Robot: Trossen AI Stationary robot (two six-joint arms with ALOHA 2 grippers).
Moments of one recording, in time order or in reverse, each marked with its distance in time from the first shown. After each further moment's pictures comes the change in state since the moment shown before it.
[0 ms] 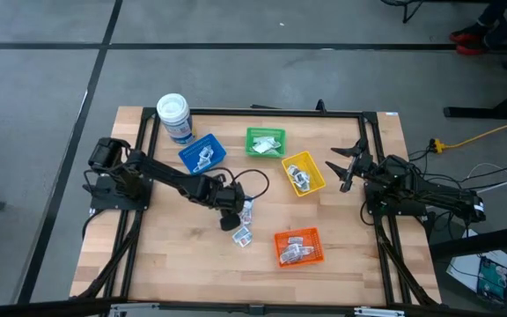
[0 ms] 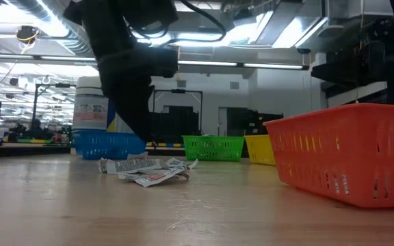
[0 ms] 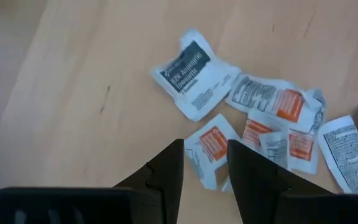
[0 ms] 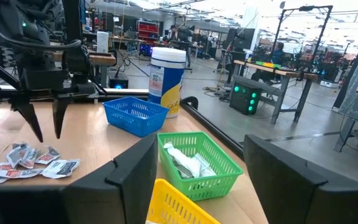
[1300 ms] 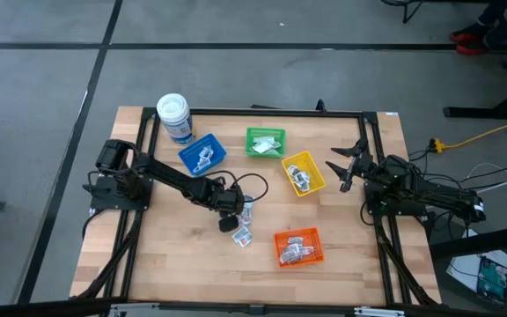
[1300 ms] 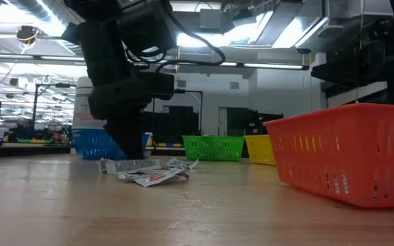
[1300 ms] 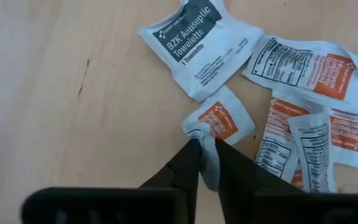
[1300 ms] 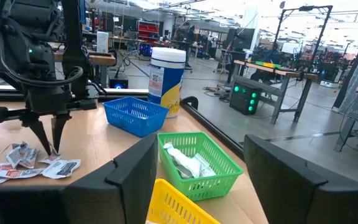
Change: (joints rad) left arm 0.012 0.066 -0.066 0.091 0.024 0.030; right arm 0.000 0.000 0.000 0.000 0.000 0.000
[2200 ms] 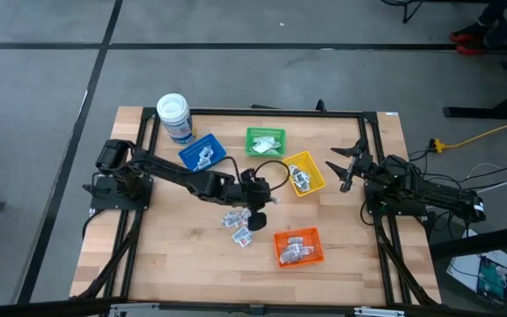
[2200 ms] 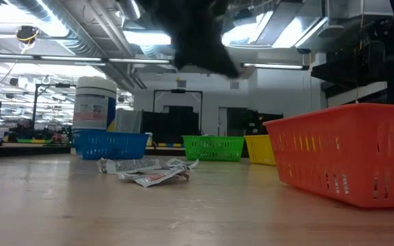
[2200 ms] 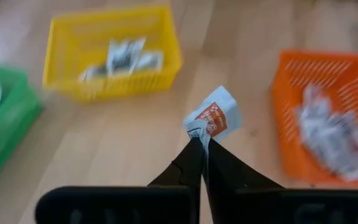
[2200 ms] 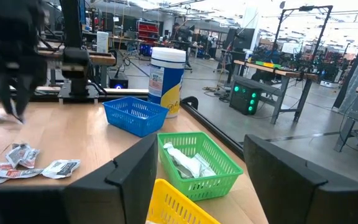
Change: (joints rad) left arm -0.001 -0.001 0.300 0.175 -0.084 0.165; right arm 0.000 0.000 0.000 0.000 0.000 0.000
